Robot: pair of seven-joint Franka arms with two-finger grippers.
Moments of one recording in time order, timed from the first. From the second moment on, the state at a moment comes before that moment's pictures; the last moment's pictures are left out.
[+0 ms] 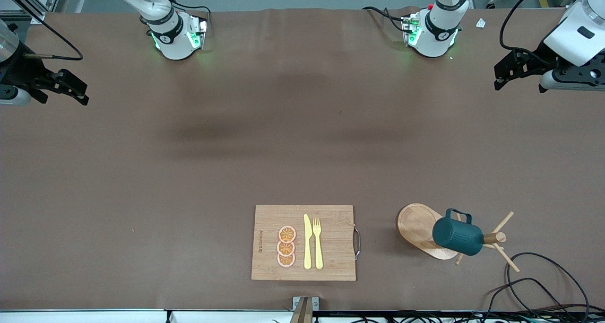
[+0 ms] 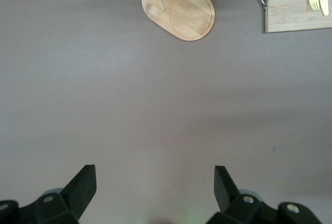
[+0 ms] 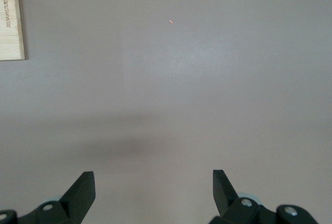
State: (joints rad) left arm -0.05 -0.13 -0.09 -1.67 0.00 1.55 -0.04; right arm 0.01 -0.17 -0.01 -1.81 -0.04 1.67 0.05
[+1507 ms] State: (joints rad) left arm 0.03 0.41 -0.09 -1.36 -0.23 1.88 -0.62; right arm 0.01 -0.17 -0.01 -1.81 -0.04 1.67 0.05
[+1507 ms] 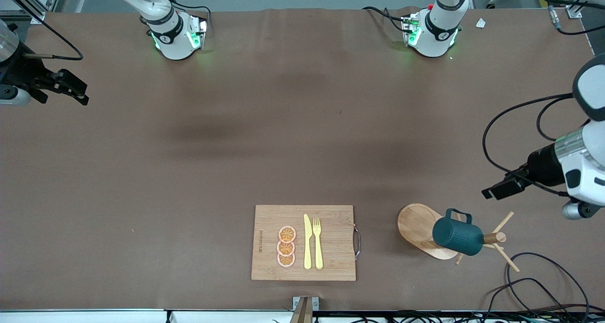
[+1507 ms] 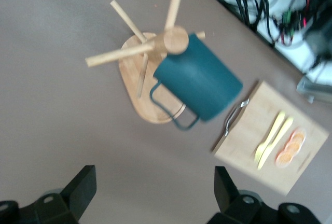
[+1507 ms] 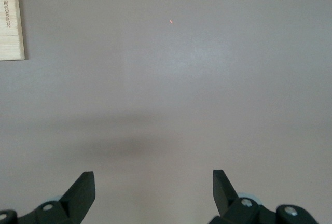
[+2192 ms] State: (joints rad) left arm -0.04 0.58 -0.10 -1.32 -0.24 2.13 -1.17; right arm 0.01 -0.17 -0.01 -1.81 -0.04 1.67 0.05
